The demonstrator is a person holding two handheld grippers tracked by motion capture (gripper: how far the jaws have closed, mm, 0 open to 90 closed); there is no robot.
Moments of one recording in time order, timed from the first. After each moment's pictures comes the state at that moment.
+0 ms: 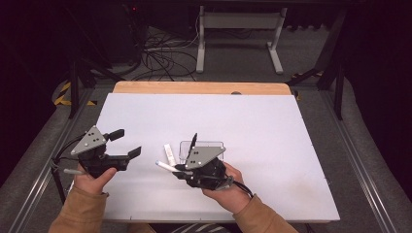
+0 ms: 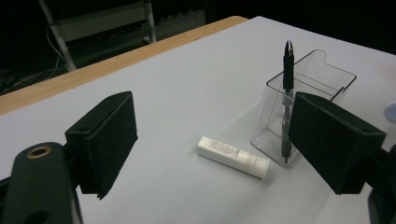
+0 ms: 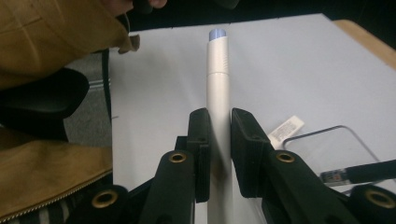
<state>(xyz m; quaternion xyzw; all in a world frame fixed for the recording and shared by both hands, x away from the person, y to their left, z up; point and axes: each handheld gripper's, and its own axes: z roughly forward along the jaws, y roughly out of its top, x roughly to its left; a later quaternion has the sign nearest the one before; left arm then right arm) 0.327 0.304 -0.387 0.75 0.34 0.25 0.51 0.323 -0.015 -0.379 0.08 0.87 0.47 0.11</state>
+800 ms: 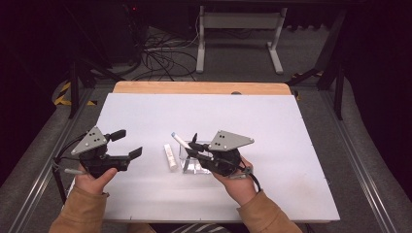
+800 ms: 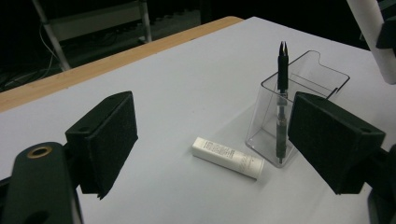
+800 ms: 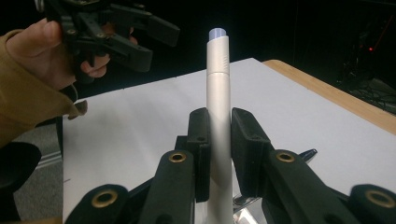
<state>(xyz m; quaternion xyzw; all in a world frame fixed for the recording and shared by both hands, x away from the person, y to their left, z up) 0.328 0.301 -0.387 0.76 0.33 0.24 0.51 0.347 -0.049 -0.373 0.17 0.79 0.56 0.15</state>
